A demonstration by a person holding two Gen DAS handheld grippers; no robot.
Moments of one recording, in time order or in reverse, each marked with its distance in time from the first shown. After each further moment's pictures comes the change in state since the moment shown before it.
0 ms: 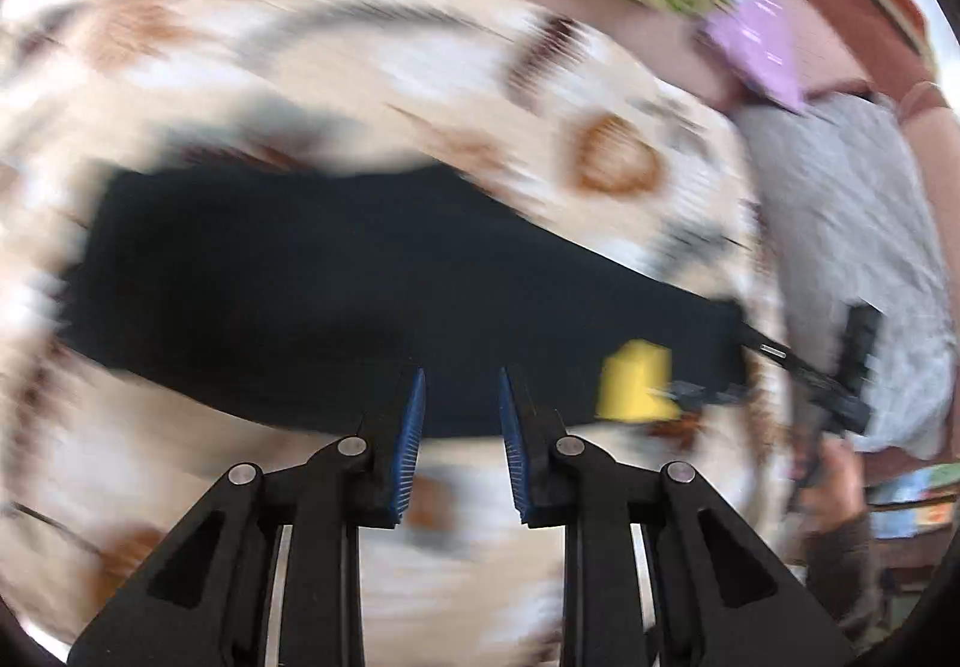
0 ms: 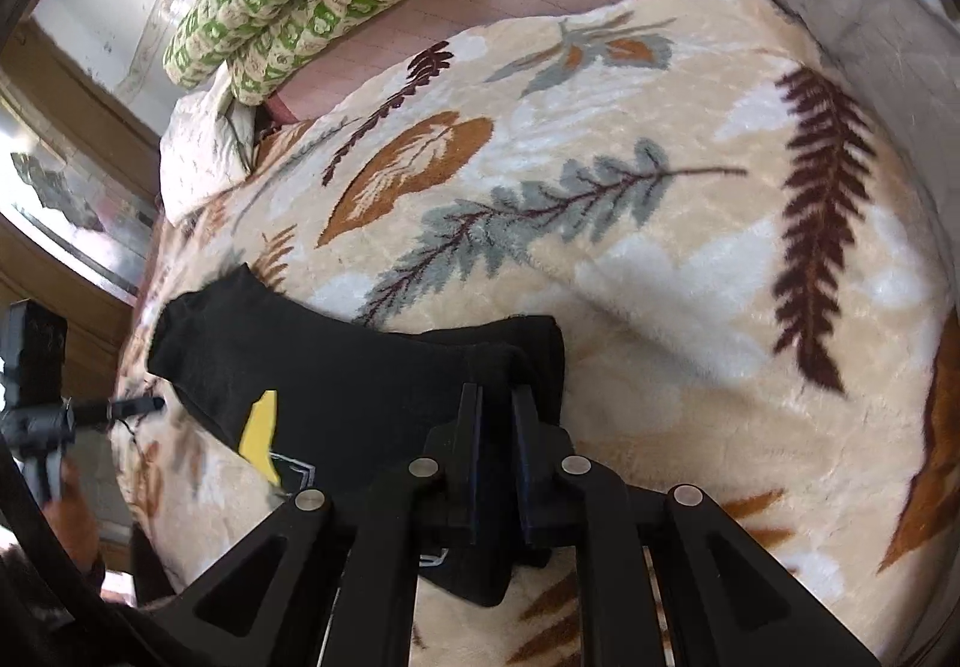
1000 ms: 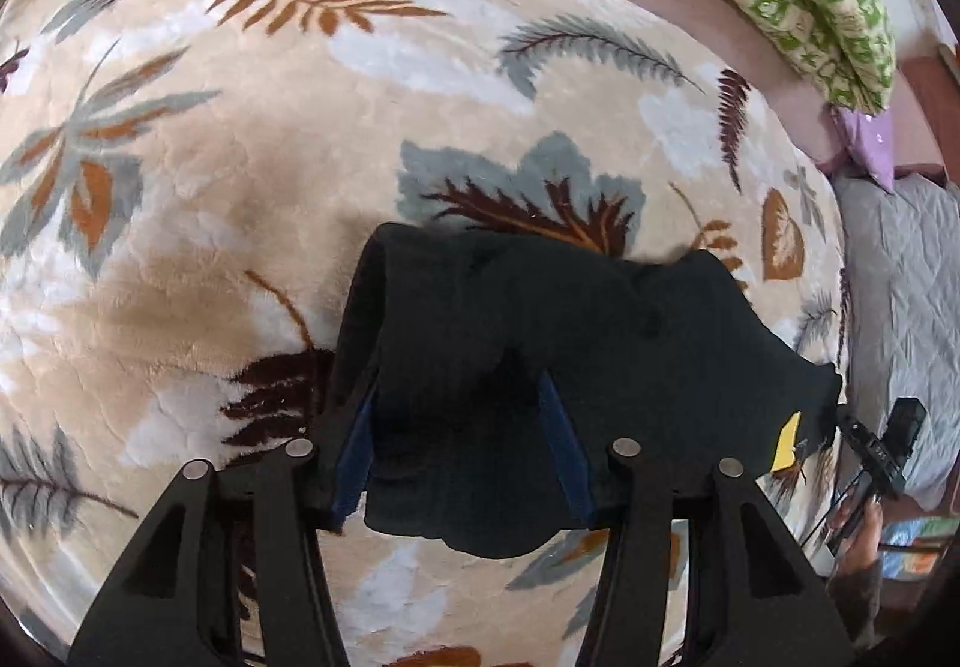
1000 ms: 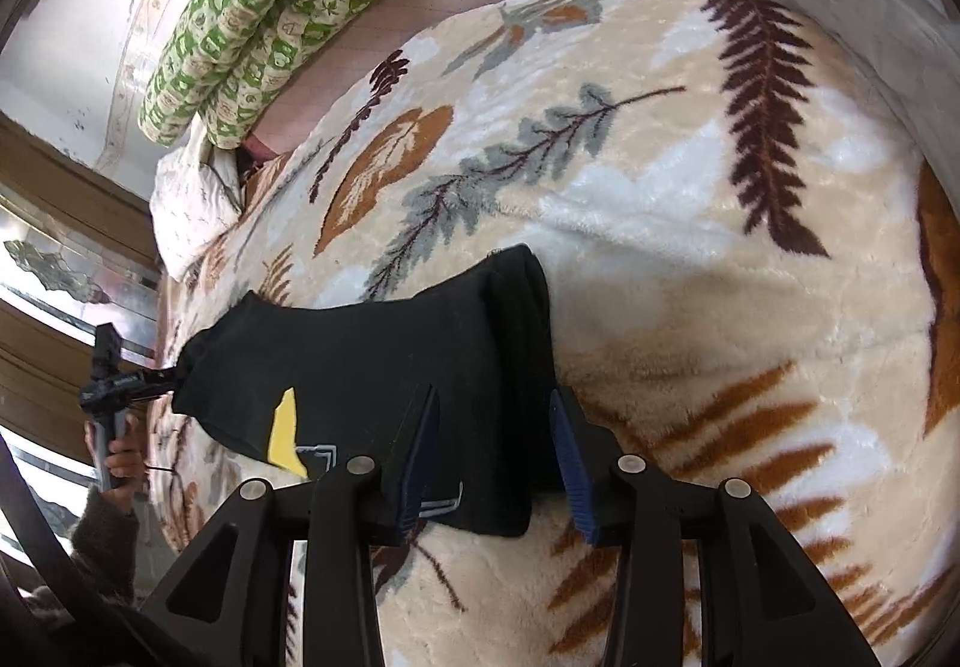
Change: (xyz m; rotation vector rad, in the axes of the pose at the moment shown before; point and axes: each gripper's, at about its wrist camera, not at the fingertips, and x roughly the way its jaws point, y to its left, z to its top) left arm 0.033 0.136 0.043 -0.115 0.091 0.024; right arm -0.007 -0.004 -0.020 0.154 -0.036 -0.003
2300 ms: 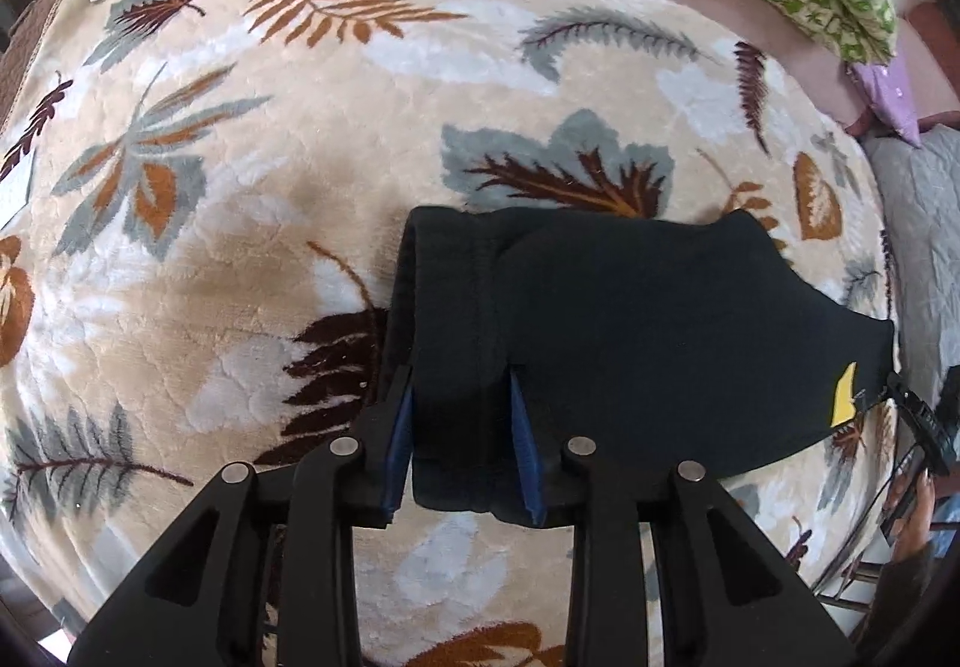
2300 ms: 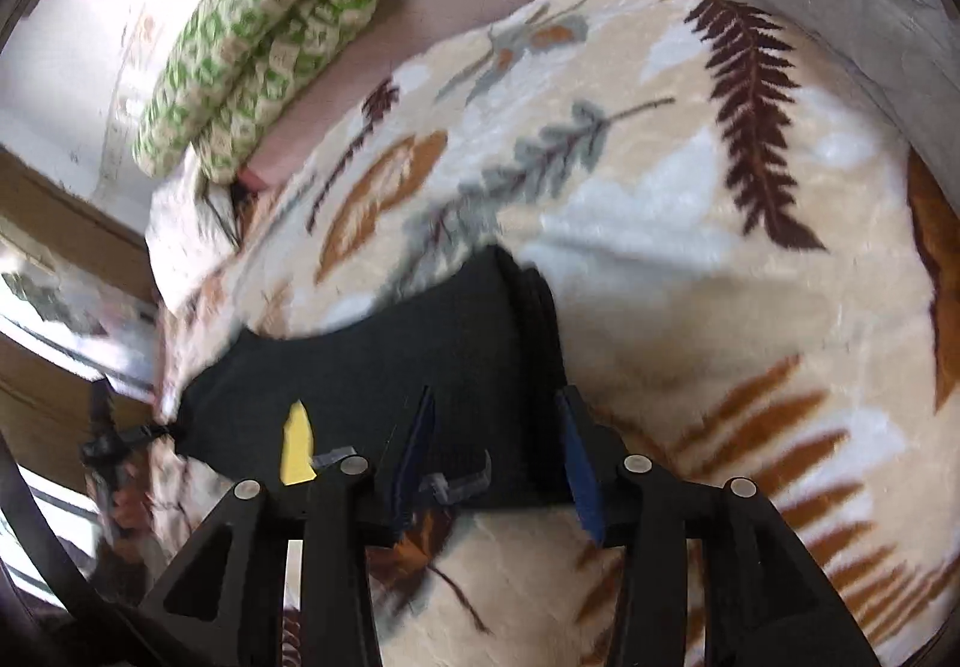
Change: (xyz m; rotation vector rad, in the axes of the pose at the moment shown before) left arm -0.009 -0.001 -0.019 0.078 -0.040 0.144; right arm -0.002 0.005 -0.014 -0.001 -0.060 -0.036
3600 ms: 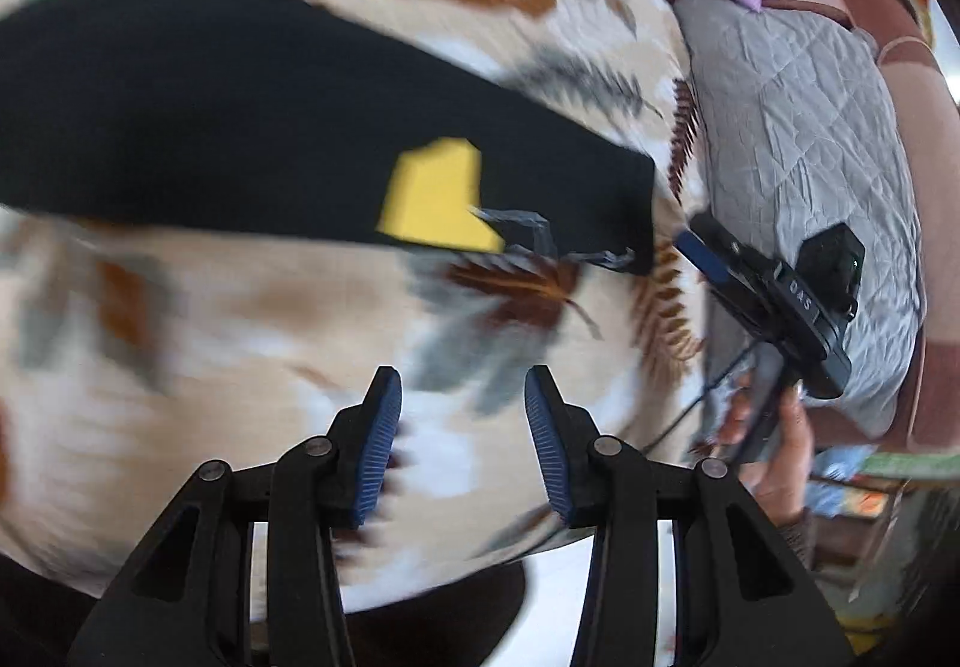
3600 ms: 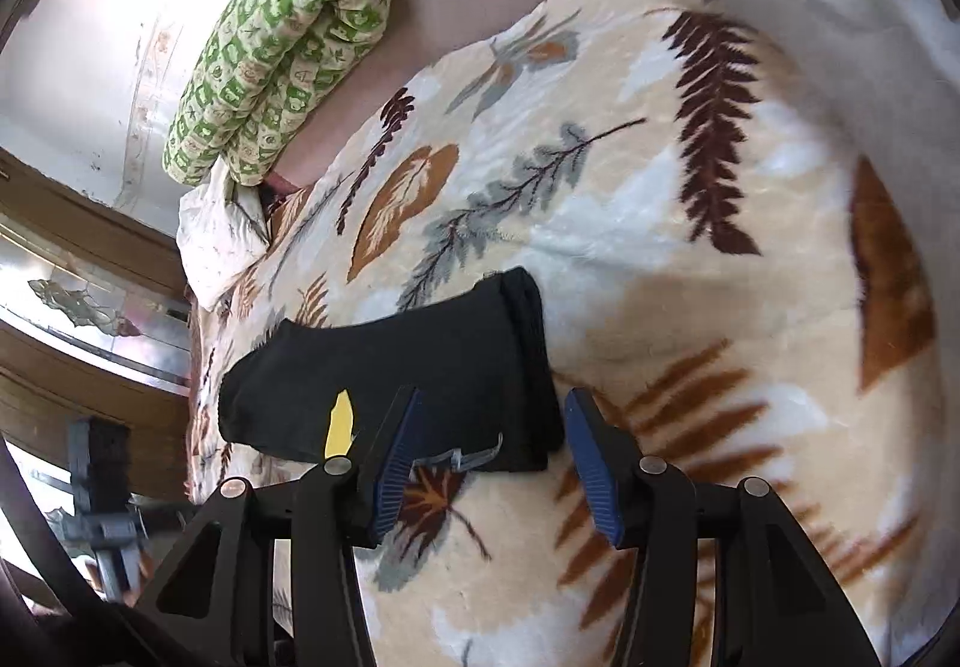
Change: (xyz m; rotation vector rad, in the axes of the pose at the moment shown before) left arm -0.001 -0.300 -0.127 -0.046 0.251 -0.380; right arm -0.032 -0.028 0.020 0.100 0.064 0.141
